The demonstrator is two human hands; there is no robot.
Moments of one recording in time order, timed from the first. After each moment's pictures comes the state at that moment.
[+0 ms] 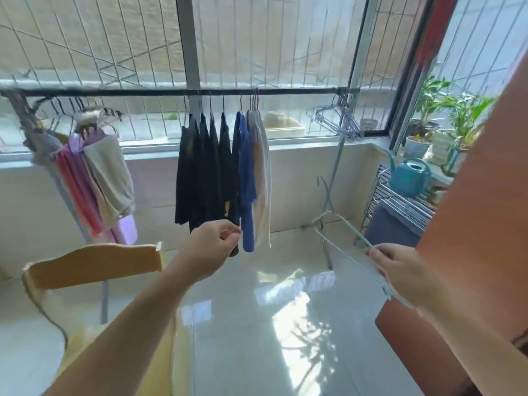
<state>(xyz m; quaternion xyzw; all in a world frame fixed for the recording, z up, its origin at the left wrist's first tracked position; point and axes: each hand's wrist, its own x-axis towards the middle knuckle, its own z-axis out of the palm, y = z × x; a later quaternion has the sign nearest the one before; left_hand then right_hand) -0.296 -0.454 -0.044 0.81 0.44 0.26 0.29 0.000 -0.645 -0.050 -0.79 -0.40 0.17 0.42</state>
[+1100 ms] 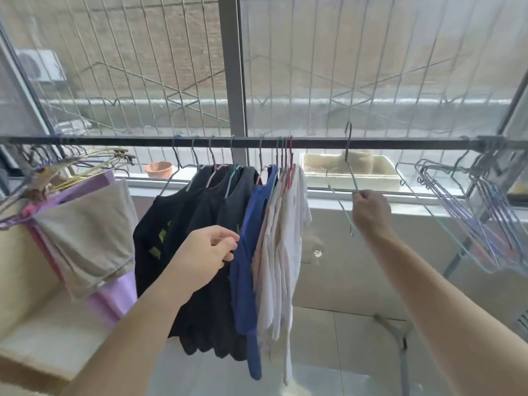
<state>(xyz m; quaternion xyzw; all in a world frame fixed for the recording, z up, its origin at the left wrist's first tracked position) 0.006 -0.034 0.019 0.62 0.62 0.37 0.31 0.319 0.063 0.021 -0.72 -0.48 0.14 0.48</state>
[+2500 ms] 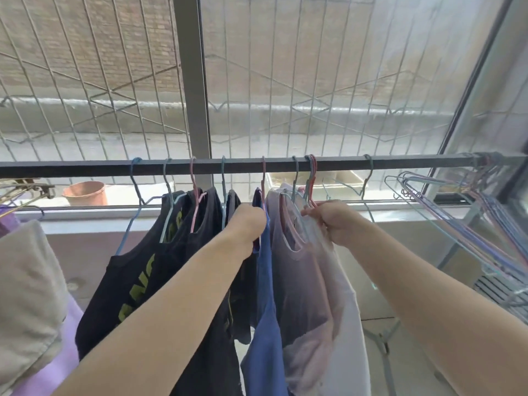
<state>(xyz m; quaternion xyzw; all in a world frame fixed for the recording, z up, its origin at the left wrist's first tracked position) 0.039 0.215 0.038 0.54 0.55 0.35 0.54 0.240 0.220 0.020 -0.66 -0.36 0.45 0.49</state>
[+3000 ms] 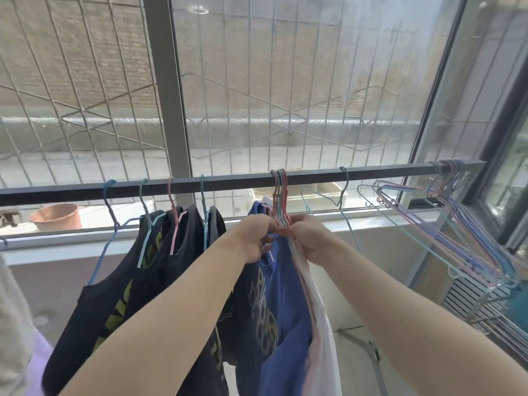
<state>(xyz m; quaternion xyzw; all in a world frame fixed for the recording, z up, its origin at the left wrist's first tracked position) 0.078 0.235 0.039 0.52 0.43 0.27 0.69 0.220 0.206 0.015 -0.59 -0.43 0.45 0.51</state>
